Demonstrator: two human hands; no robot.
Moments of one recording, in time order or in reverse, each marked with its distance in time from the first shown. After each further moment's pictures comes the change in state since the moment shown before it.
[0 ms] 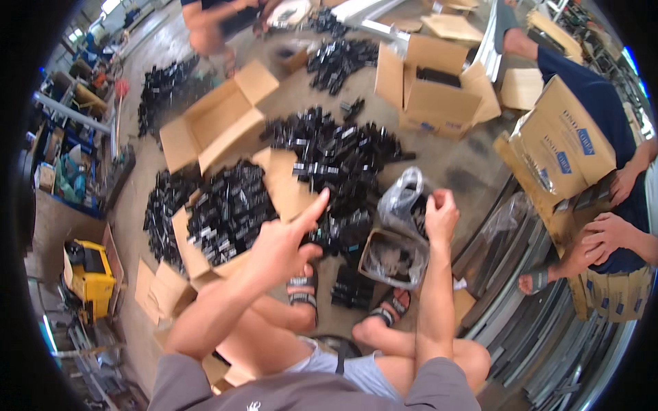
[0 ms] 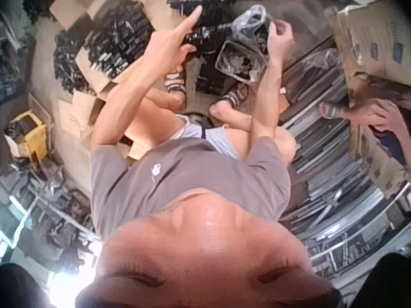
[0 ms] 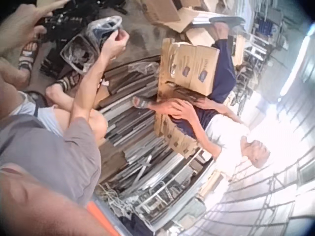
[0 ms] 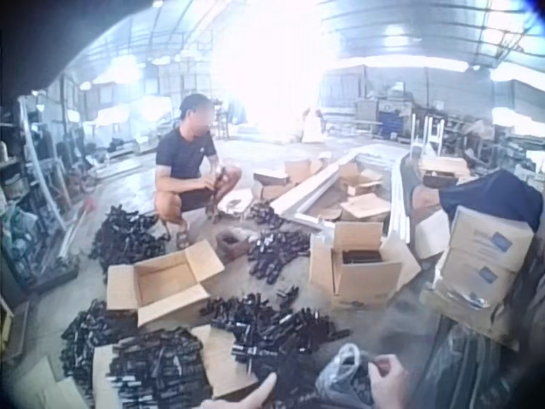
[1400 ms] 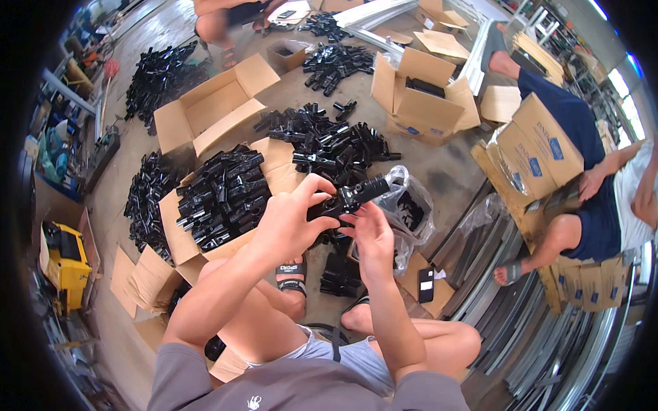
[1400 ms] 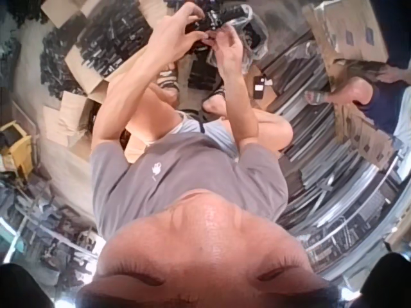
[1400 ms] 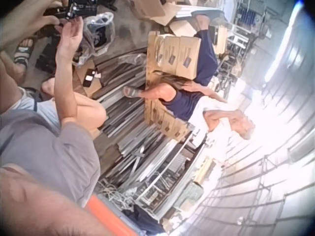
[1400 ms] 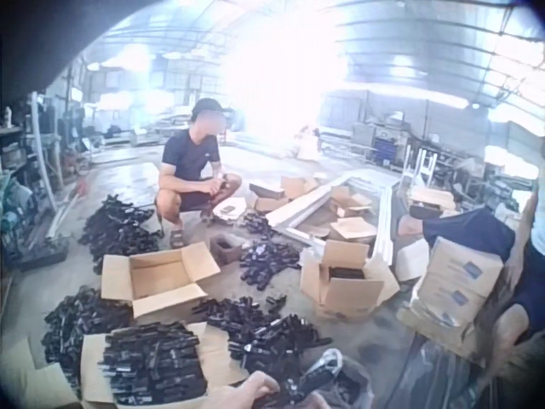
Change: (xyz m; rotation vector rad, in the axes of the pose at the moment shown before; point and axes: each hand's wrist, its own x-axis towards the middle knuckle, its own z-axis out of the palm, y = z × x) left_hand -0.048 -0.002 -0.021 -0.278 0.294 0.188; right_hand -0.171 -0.216 -0.021 1.154 -0.412 0.296
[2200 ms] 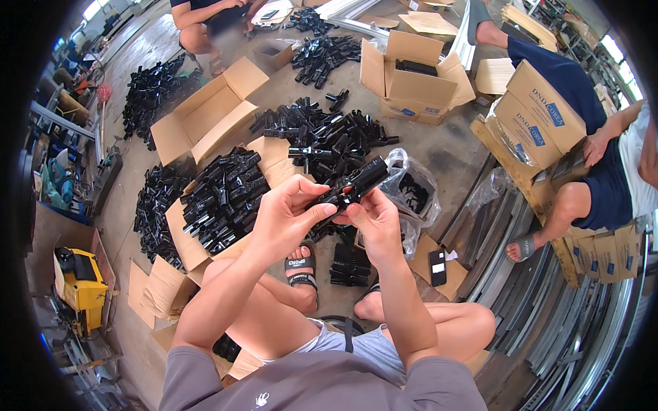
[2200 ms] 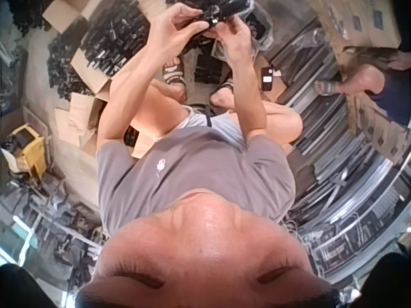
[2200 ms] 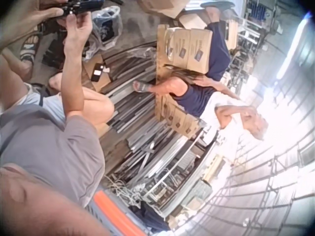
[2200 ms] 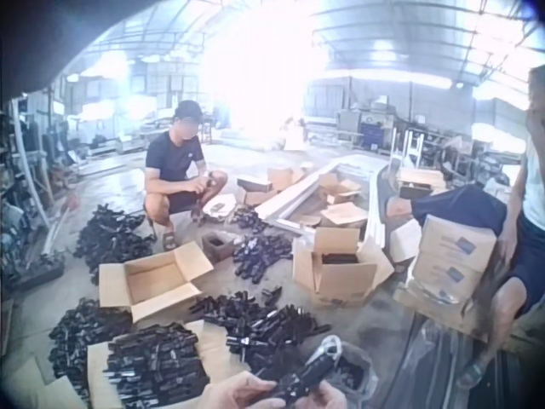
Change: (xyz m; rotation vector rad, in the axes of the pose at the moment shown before) left_hand -0.008 0.008 0.016 -0.660 -0.047 -0.166; right_hand 0.007 -0.021 -0.009 0.020 -0.233 -0.006
